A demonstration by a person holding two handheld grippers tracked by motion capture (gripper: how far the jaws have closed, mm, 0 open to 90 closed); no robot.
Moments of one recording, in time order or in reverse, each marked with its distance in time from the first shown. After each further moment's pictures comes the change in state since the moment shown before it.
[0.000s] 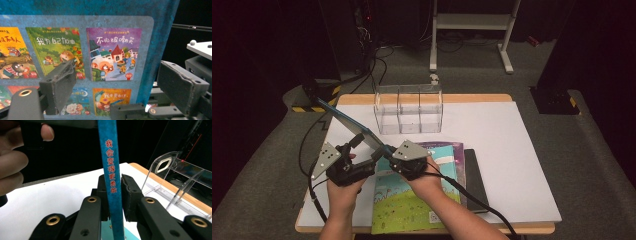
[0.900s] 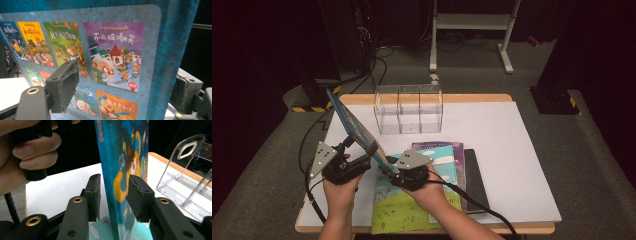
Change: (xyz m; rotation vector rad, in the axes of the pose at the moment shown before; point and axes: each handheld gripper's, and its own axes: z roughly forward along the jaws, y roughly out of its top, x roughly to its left) left arm 0.010 0.000 -0.004 0.006 0.135 -0.022; right arm 0.012 -0.013 -0.014 0.059 0.111 0.053
